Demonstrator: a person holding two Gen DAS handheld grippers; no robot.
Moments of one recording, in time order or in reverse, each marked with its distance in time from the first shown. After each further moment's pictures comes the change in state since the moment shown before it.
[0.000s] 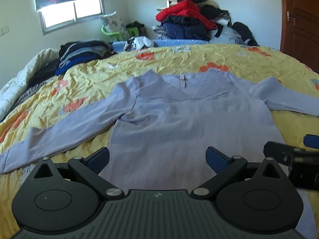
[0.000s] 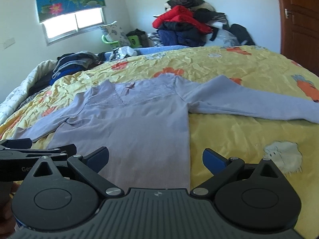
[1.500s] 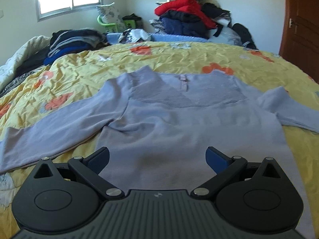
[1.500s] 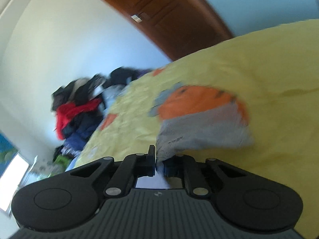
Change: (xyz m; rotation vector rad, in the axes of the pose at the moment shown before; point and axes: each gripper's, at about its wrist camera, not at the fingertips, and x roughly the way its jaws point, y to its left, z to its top) left arm 0.056 0.013 0.020 -0.079 0.058 -0.059; right arm 0.032 -0.296 0.026 0.875 -0.394 -0.266
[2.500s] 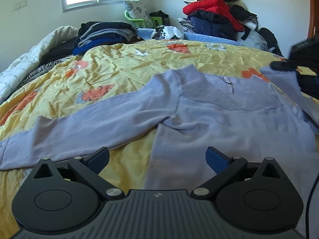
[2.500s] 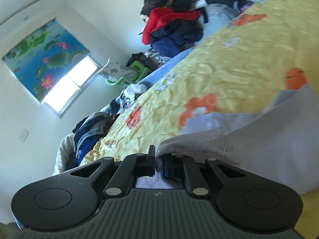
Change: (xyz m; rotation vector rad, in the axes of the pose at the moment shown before) left arm -0.002 0.060 -0.001 -0.078 0.004 0.123; right arm 0.022 0.245 -0.175 -0.302 0.474 0.415
